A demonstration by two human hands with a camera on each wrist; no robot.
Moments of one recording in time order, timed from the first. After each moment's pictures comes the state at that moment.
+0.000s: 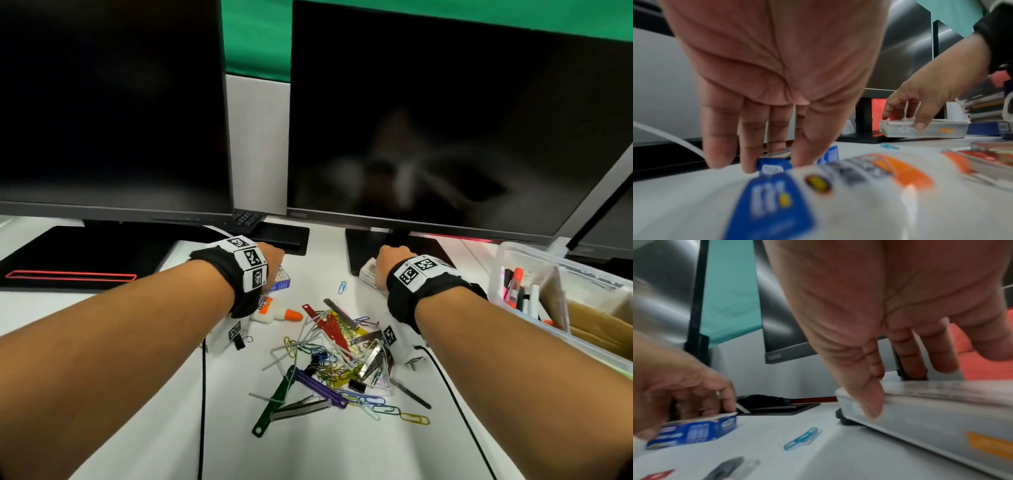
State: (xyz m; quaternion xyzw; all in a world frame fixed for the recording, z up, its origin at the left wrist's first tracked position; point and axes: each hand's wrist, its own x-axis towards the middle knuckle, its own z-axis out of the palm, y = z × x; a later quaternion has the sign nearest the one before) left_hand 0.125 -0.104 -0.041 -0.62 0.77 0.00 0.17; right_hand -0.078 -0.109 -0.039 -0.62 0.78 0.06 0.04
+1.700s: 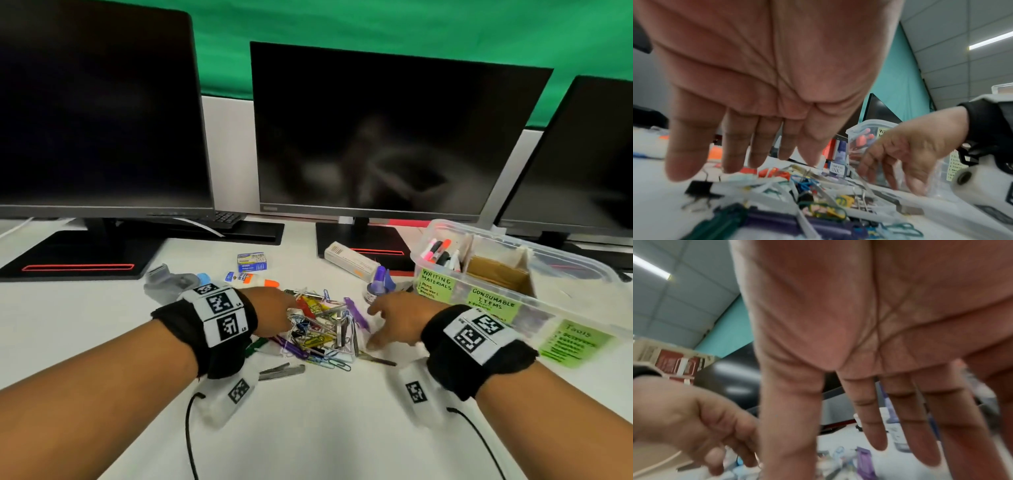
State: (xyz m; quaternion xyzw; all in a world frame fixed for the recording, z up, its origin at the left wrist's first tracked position) left_hand 0.074 0.043 -0.040 -0.53 0.83 0.11 0.13; right_hand -0.137 0.069 -0.028 -0.71 0.67 0.11 0.17
